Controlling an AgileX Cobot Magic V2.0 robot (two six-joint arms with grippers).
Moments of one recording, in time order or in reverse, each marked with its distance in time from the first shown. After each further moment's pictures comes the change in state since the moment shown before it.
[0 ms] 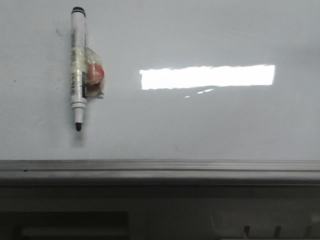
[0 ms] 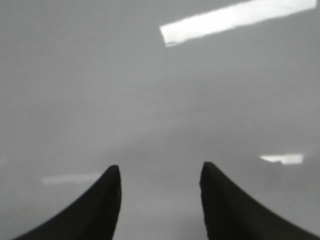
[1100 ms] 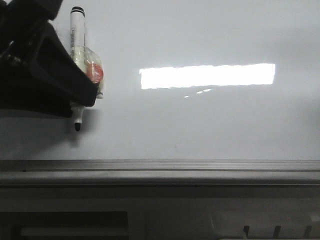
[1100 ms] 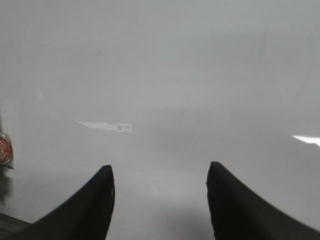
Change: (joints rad) left arm -0.423 0.766 -0.165 -0.437 -0.251 0.185; right arm 0.205 0.167 -0.077 0.000 -0.009 -0.025
